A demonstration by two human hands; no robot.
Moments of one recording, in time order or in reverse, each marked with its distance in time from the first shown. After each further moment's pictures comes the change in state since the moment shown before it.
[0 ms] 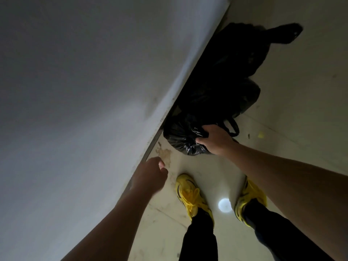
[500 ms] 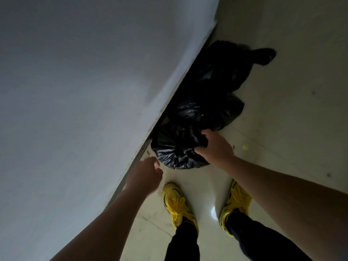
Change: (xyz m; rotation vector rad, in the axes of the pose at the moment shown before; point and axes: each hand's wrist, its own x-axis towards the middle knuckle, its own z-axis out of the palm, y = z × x) left_hand 0.000 0.053 -0.012 0.046 0.039 0.035; right_hand -0.014 0.025 -0.046 -0.023 0.103 0.021
